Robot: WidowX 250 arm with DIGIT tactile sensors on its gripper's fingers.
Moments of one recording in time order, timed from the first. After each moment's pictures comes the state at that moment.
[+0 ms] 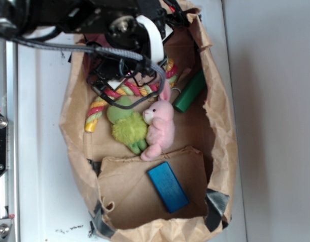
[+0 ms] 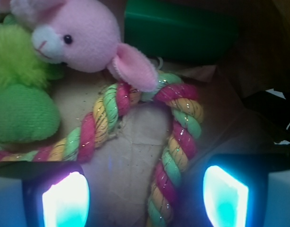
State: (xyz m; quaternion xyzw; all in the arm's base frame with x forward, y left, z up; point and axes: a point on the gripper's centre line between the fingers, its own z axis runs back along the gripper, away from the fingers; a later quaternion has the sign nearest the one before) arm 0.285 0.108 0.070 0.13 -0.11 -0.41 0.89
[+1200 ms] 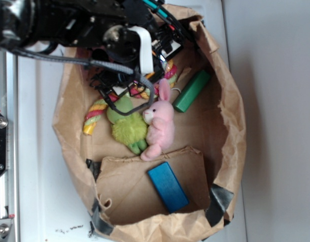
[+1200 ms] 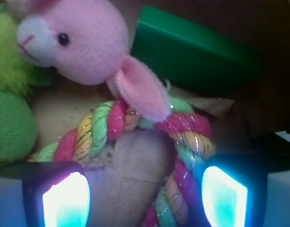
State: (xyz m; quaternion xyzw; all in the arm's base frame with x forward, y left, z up) arm 0.293 0.099 0.057 0.14 -0.18 -0.47 0.85
